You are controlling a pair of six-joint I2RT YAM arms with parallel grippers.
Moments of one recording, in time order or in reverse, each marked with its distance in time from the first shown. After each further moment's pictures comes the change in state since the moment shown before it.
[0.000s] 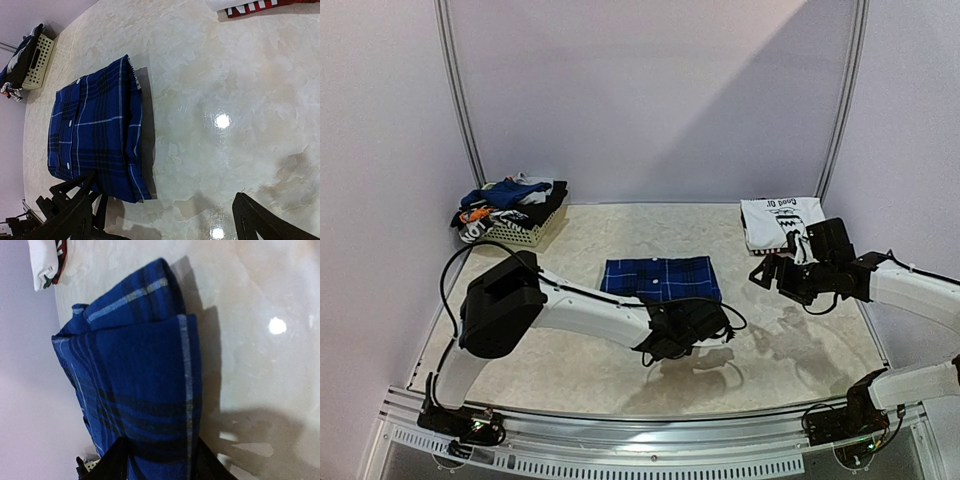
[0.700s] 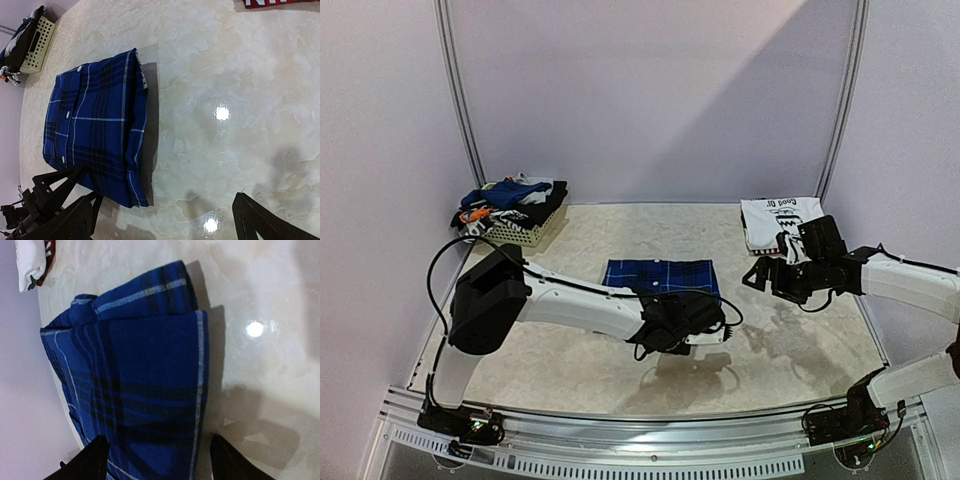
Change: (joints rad) left arm 0.013 -0.064 -0.013 -0.103 0.113 -0.061; right arm 0.008 0.080 0.042 -0.011 -0.052 -0.056
